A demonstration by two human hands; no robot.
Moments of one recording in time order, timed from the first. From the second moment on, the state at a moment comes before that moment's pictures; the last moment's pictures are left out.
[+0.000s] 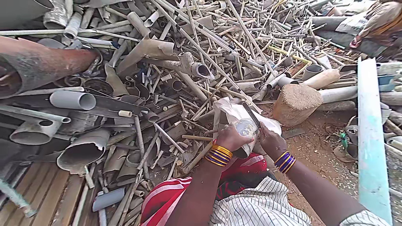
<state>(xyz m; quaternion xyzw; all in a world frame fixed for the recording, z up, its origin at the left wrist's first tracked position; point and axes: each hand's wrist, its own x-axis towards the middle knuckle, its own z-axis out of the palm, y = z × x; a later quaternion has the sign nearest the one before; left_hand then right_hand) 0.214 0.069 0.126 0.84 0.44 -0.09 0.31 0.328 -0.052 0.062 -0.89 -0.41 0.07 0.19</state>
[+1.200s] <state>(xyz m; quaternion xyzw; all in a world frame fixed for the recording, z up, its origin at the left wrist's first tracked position) 0.205 0.058 0.123 0.86 0.41 -0.09 0.28 0.335 -0.059 0.055 -0.78 -0.56 -0.13 0.23</state>
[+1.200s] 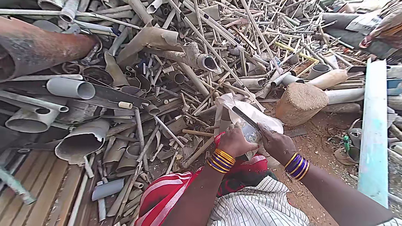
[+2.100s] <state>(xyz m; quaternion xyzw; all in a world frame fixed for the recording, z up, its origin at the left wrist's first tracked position) 0.196 0.048 0.121 0.91 0.33 -0.12 0.23 0.321 -0.064 0.044 -0.83 -0.47 -0.06 0.29</state>
